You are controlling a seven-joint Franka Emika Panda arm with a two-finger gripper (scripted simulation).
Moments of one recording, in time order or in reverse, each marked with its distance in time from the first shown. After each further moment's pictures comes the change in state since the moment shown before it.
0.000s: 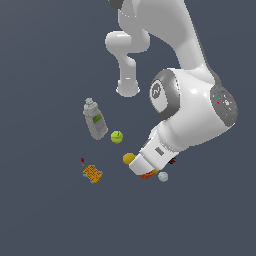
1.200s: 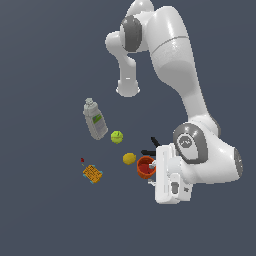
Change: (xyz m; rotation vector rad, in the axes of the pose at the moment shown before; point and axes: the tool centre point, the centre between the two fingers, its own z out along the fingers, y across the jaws) arm 0.090 -0.001 0.084 -0.110 -0.275 -0.572
